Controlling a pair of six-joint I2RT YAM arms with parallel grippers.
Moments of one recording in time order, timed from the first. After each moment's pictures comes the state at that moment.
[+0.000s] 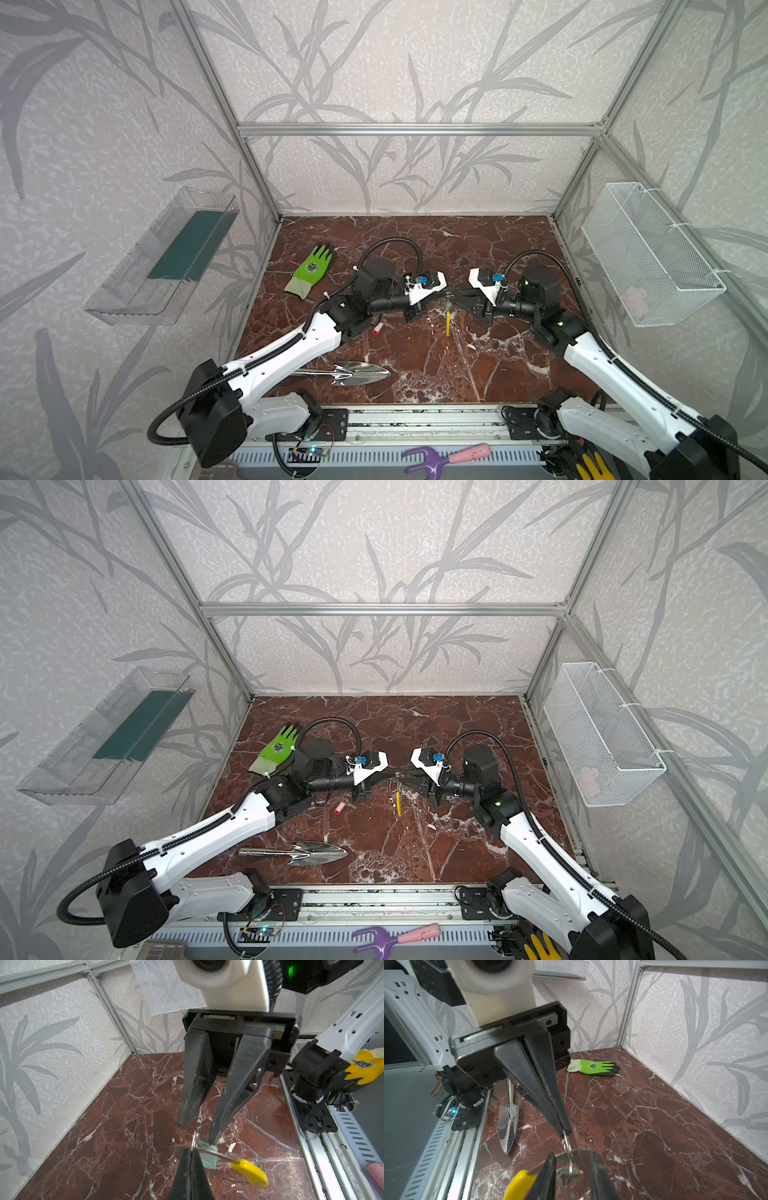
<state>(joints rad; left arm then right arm) -0.76 1.23 0.92 -0.02 0.52 0.38 0.44 0.98 0.70 -0.01 -0.80 -0.26</state>
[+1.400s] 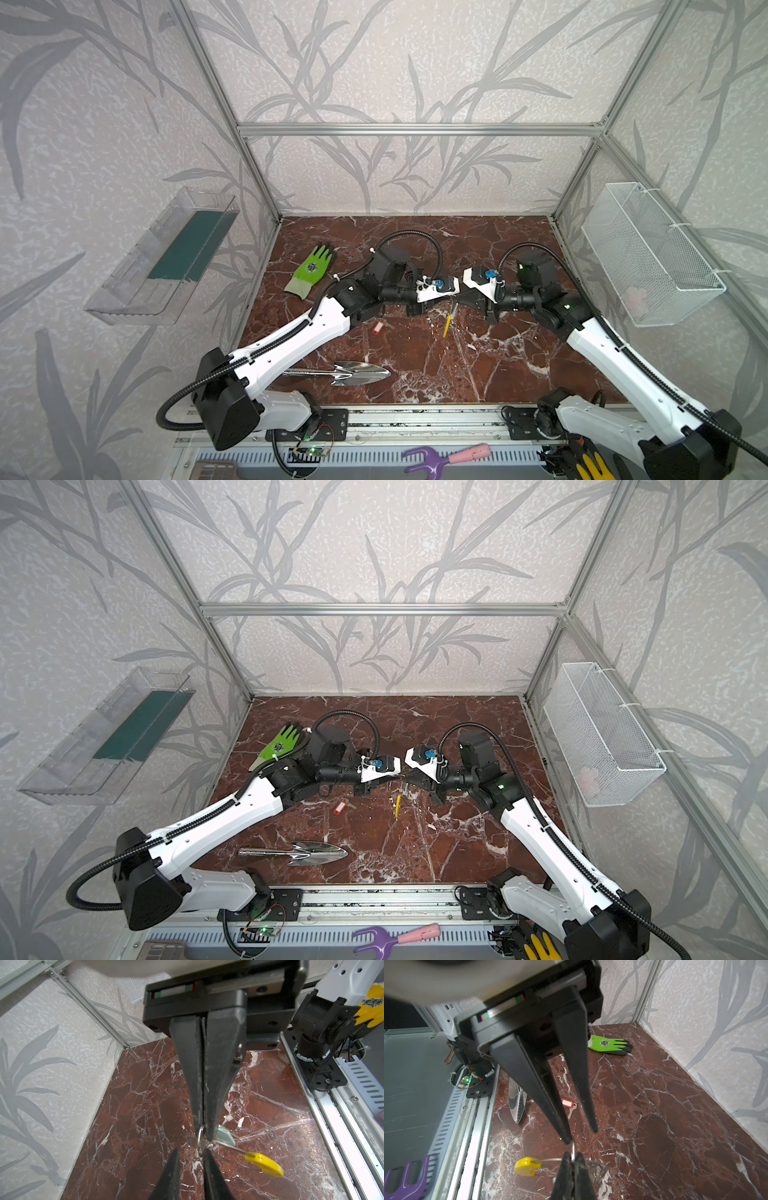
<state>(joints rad) -0.79 1.34 1.16 -0.34 0.47 0.68 0.44 1.05 0.93 -0.46 -0.81 -0.51</state>
